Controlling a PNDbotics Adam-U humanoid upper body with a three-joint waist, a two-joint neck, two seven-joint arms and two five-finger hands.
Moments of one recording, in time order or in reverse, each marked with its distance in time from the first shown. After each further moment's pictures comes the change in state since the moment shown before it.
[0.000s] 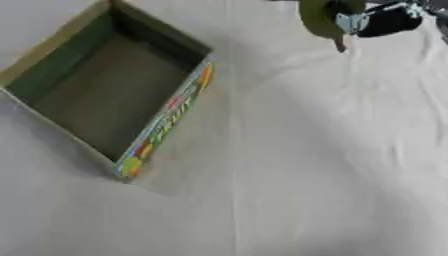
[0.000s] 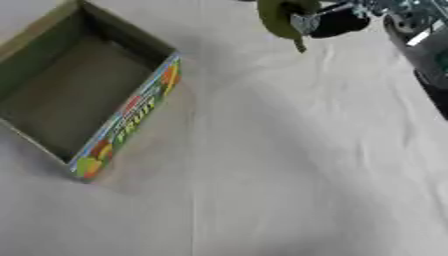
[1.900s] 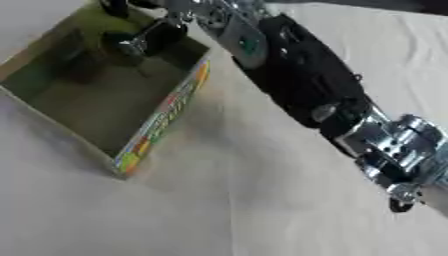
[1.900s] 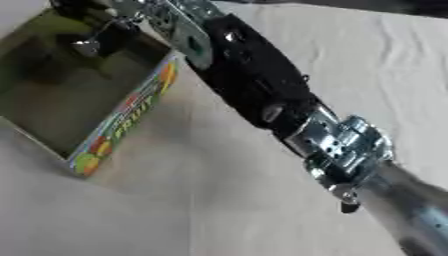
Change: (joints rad) left arm -0.099 0.019 -0.077 -0.001 0.057 -0.057 0.002; right arm -0.364 0.597 0.199 0.509 0.316 -0.208 0.083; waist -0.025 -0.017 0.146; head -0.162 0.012
